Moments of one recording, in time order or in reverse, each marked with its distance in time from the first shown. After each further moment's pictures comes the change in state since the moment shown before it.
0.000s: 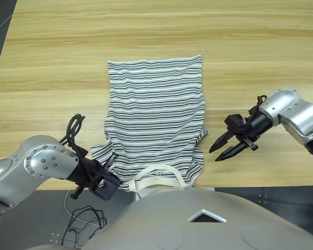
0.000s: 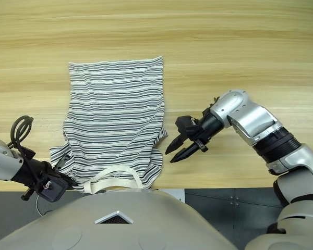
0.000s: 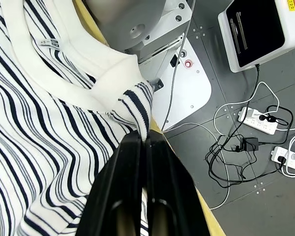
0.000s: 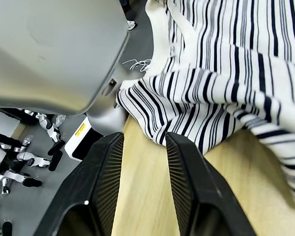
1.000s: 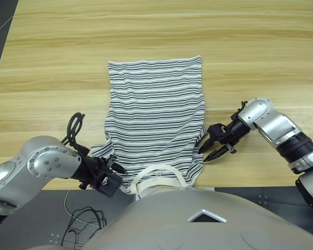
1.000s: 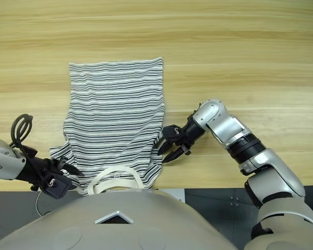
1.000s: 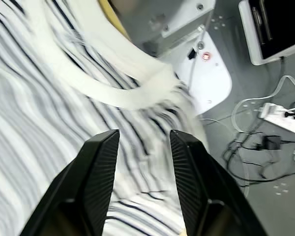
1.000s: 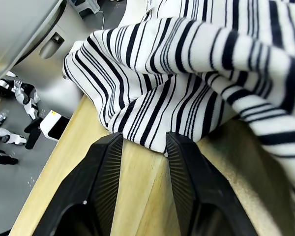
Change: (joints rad) left arm 0.017 -0.070 0.103 -0.035 0.038 0.015 0.005; right arm 0.036 0.213 -0.024 0.160 -0.314 -0.156 0.000
